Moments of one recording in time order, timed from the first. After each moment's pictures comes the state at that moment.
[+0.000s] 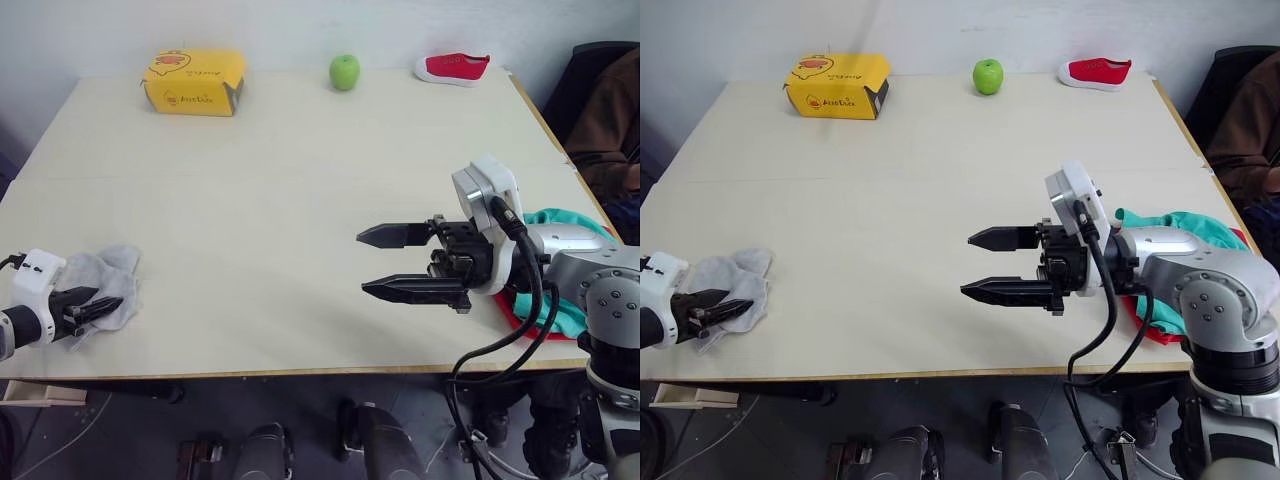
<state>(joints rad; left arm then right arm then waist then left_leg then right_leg) -0.07 1.00 0.41 0.25 -0.32 0.61 -0.82 -0.61 -0.74 -0.10 -0.42 1.11 1.03 0.92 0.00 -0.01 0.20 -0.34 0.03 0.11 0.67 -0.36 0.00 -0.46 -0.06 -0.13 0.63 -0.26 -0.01</state>
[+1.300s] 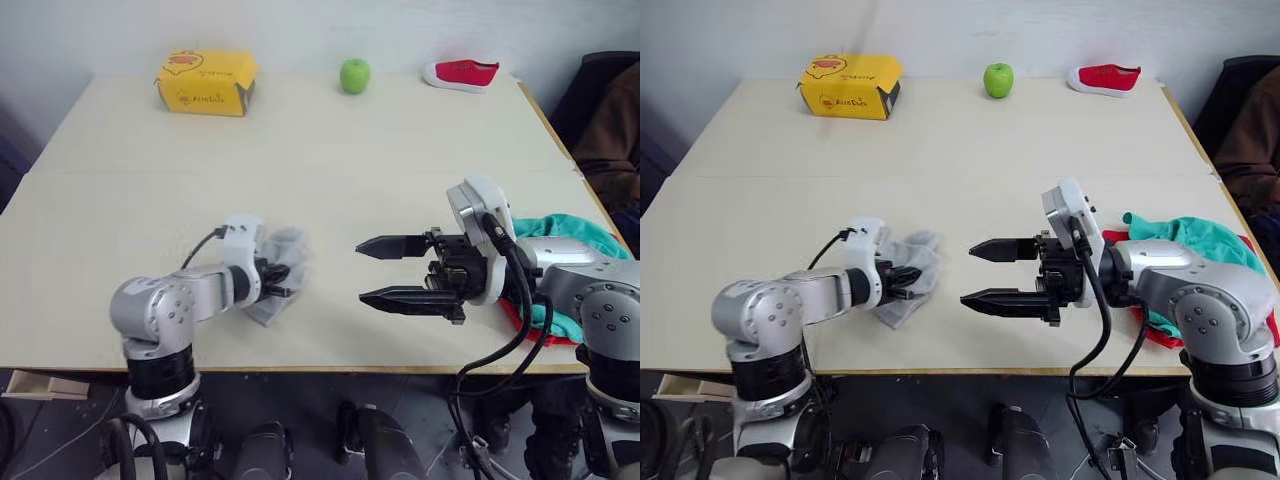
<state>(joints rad) -0.58 0.18 0.23 -0.36 -0.51 1.62 -0.04 -0.55 -0.73 -0.08 -0.45 1.08 0.99 0.89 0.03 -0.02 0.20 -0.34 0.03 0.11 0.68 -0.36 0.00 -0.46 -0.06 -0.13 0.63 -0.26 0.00</state>
